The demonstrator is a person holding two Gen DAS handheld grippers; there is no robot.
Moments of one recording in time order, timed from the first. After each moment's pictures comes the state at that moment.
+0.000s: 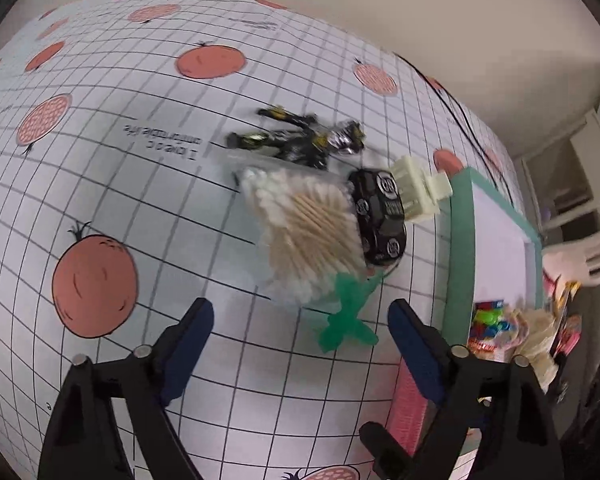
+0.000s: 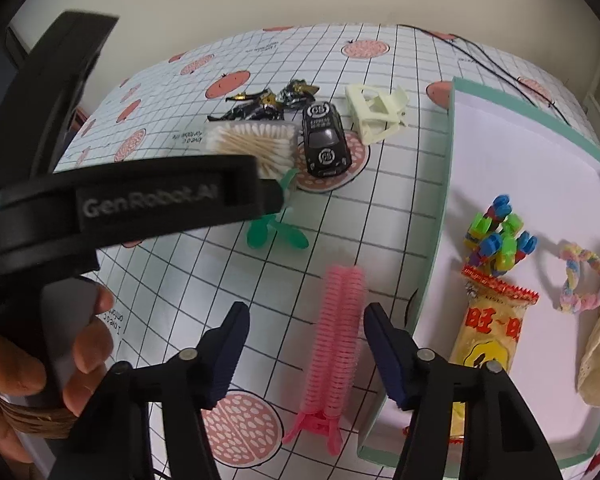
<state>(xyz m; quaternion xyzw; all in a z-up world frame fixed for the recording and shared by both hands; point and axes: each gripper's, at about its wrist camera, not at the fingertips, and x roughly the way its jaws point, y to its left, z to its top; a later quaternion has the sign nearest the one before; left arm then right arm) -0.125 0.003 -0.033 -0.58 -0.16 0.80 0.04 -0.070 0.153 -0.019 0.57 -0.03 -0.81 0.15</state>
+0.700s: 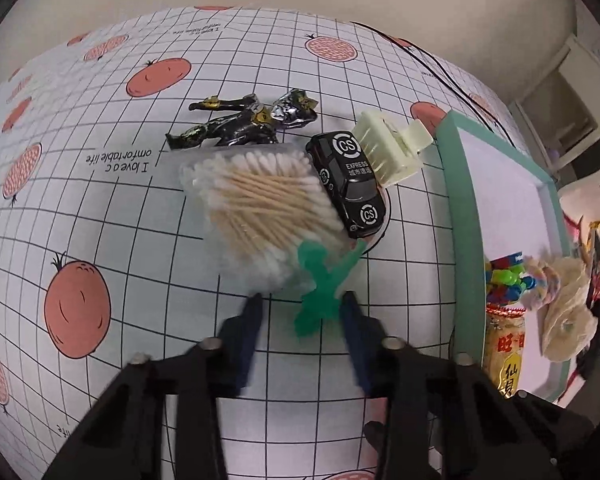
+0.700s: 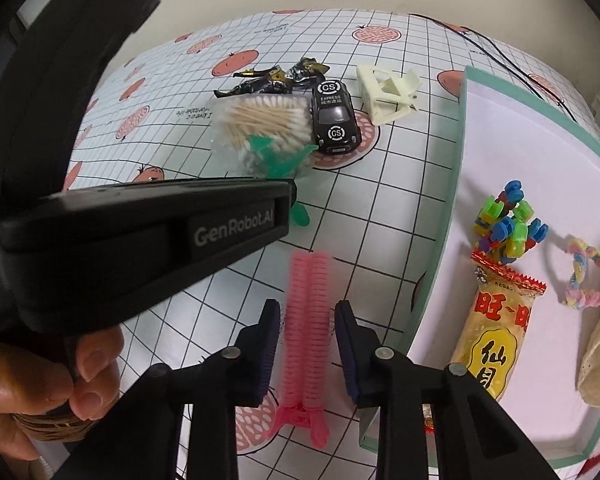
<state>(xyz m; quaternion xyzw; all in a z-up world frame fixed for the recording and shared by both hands) -0.134 0.048 -0.045 -0.58 -0.07 0.81 0.06 -0.065 0.148 -0.026 0.58 0.00 -0.80 0.15</state>
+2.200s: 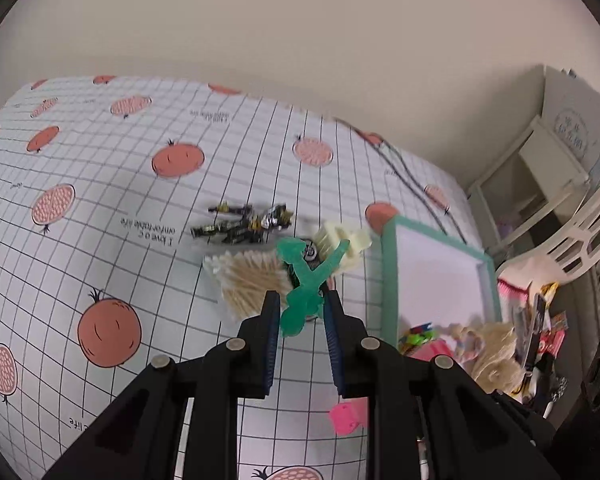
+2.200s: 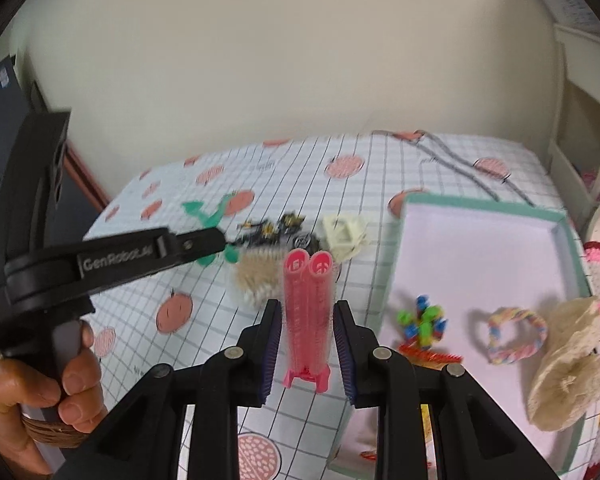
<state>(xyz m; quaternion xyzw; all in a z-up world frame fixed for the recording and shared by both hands) -0.114 0.022 0.042 -0.47 -0.15 0.87 0.07 -0.049 0.197 0.062 0.41 -0.08 -0.90 0.13</state>
